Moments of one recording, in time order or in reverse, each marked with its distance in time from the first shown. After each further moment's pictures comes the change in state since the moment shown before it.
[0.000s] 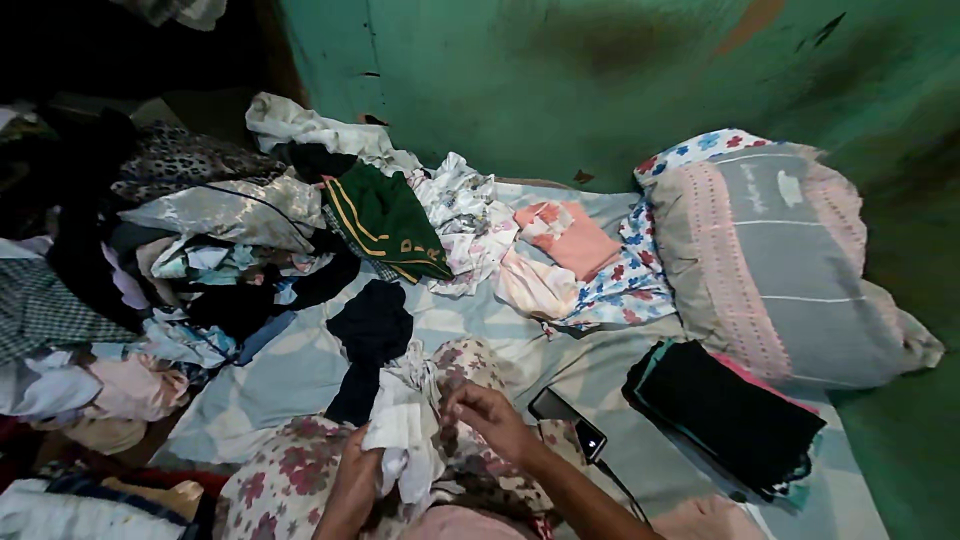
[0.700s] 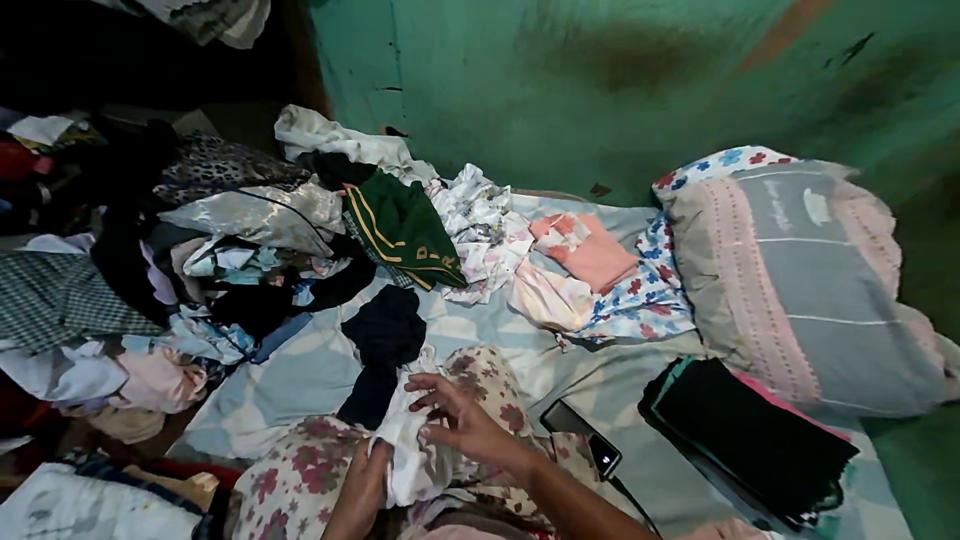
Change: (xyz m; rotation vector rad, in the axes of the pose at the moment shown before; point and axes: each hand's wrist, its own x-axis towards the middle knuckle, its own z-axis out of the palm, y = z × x) left_hand -0.016 0.016 -0.003 0.048 0.047 -0.053; right_hand 0.035 -0.020 0.033 0.028 -0.231 -0.035
